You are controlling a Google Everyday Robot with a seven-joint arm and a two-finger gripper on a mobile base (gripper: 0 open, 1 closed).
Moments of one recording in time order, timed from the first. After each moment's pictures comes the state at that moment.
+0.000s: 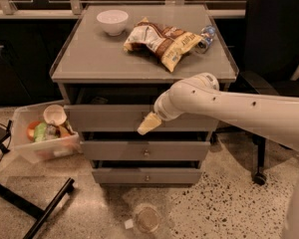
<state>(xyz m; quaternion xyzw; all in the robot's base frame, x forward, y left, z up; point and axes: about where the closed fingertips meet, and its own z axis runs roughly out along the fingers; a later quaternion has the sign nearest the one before) 0.679 -0.047 0.671 -0.44 0.84 0.04 0.33</state>
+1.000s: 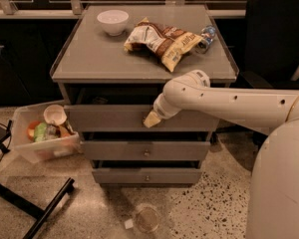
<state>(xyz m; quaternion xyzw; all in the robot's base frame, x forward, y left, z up) 0.705 -0.056 0.638 -0.41 0.86 0.02 0.29</state>
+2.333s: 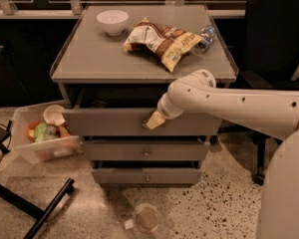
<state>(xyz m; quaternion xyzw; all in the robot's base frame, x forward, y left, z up) 0.697 -0.069 0.649 -0.41 0.87 0.01 0.29</state>
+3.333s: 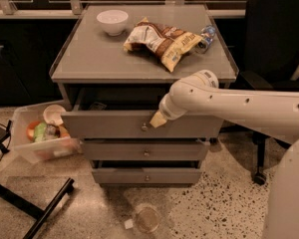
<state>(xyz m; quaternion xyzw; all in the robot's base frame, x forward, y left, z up) 0.691 -0.072 0.653 -0.41 0.86 0.01 0.29</state>
